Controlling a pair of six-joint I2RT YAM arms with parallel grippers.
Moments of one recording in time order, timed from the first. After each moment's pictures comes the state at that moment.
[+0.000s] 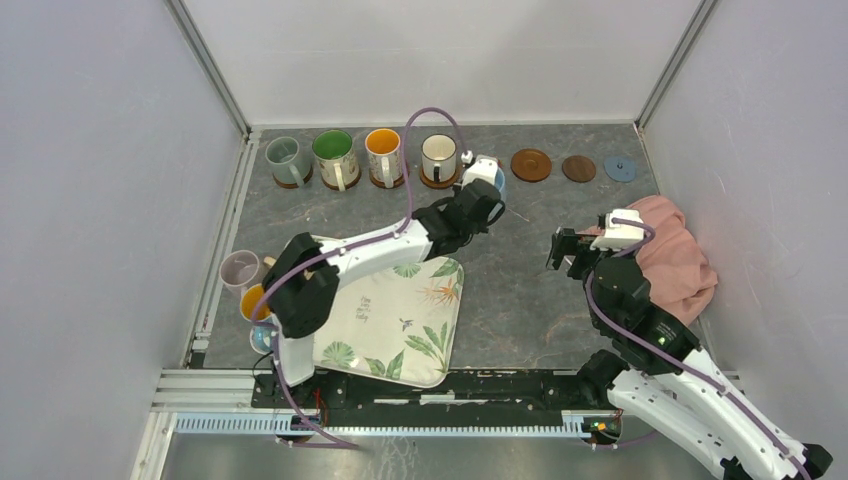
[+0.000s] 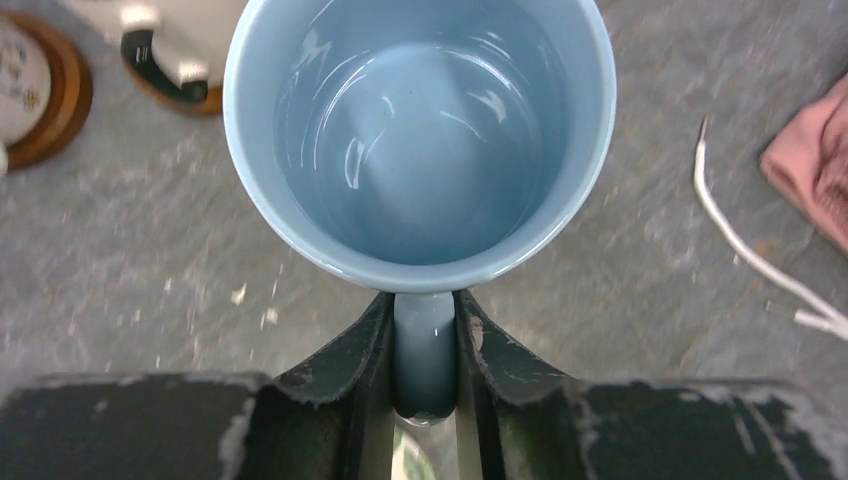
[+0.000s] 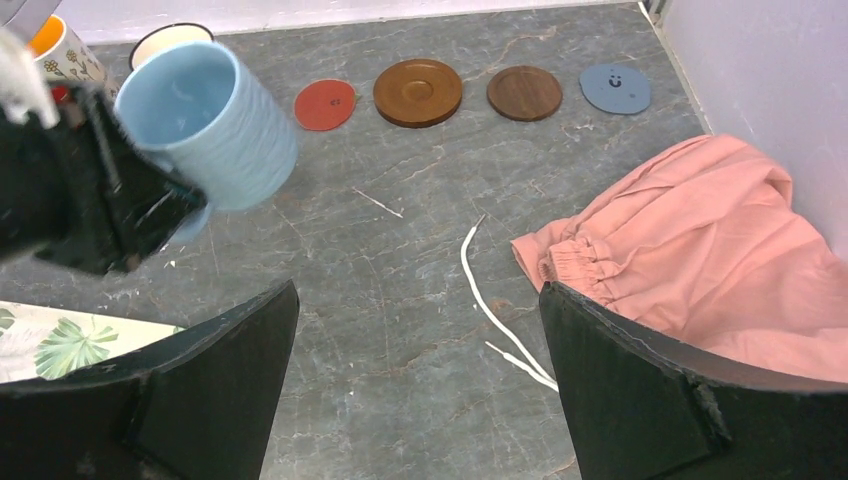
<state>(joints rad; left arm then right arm) -0.96 1.85 1.43 -0.20 -0.52 -0.39 0.72 0.51 0.68 -0.42 0.74 0.24</state>
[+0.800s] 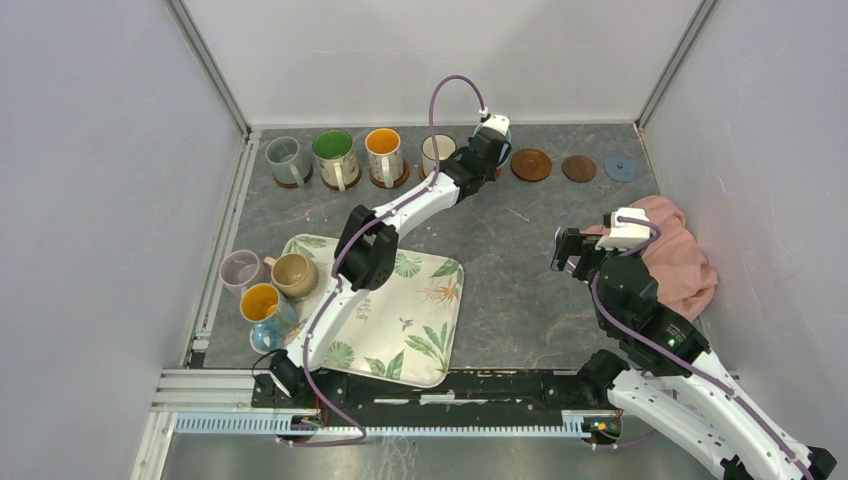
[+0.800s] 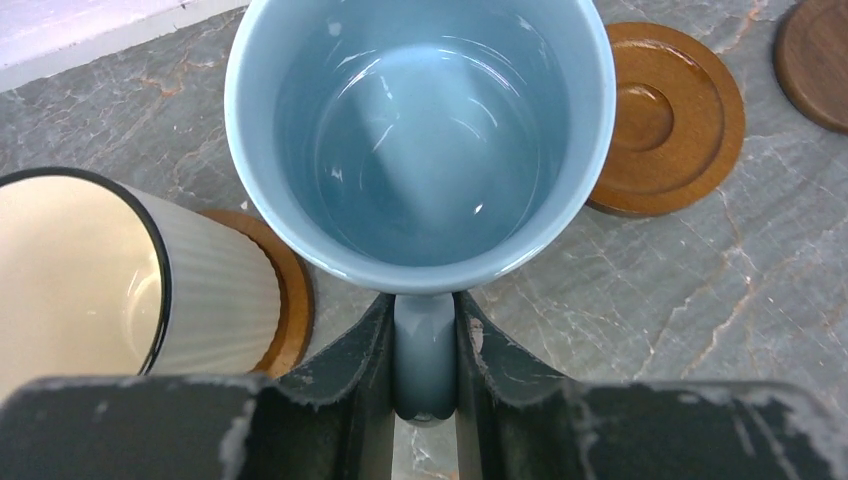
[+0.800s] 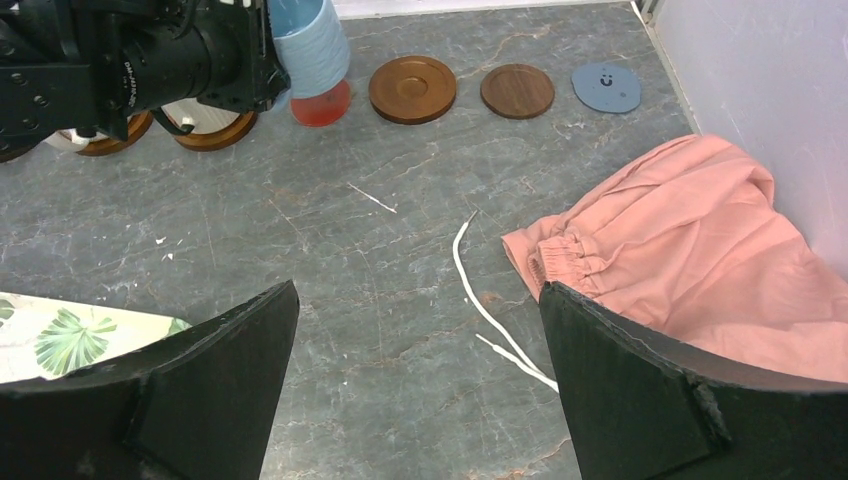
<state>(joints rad) -0.75 2.52 2.28 -0.28 -0.38 -0.16 0.72 0.50 0.73 -0.50 0.75 0.24</state>
